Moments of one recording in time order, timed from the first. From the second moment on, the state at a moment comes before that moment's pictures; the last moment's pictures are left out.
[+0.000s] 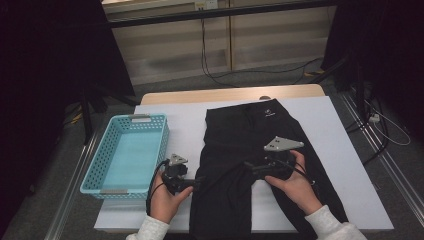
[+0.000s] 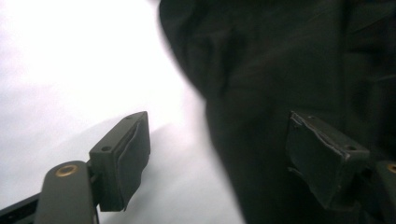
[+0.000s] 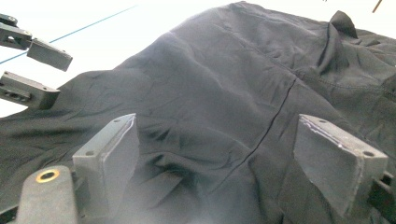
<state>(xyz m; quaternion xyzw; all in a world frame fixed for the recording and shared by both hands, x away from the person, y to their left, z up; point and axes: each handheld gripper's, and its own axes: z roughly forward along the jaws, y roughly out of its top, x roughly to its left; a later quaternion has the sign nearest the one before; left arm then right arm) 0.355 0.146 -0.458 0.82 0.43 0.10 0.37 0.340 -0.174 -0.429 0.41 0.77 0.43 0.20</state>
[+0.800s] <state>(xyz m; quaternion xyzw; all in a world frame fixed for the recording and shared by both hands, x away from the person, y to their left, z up) 0.339 0.126 -0.456 0.81 0.46 0.06 0.36 0.343 -0.173 -0.432 0.41 0.78 0.43 0.20</state>
